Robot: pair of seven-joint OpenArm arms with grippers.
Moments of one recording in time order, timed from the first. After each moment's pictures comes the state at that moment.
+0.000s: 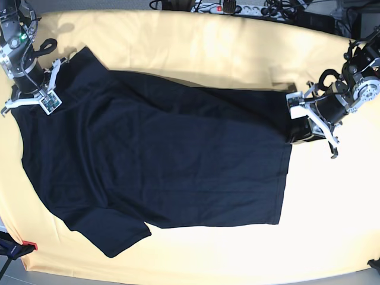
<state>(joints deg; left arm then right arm) -2.7 -69.5 38.0 112.5 9.8 -12.0 12.5 -31.2 40.0 10.3 118.2 0.8 18.7 -34.7</state>
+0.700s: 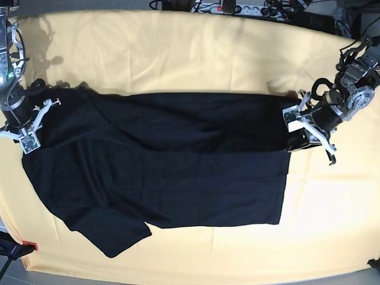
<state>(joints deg) -5.3 -64.5 38.0 107.6 7.4 -11.8 12.1 -15.8 39.8 10.2 106.9 11.6 15.9 -32.8</state>
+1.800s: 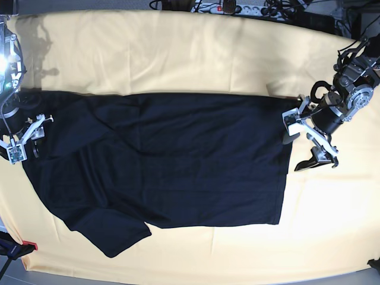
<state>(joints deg) -5.3 -64.0 38.0 107.6 9.5 -5.9 12.8 -13.0 39.7 10.1 105.0 10.8 6.3 -33.3</state>
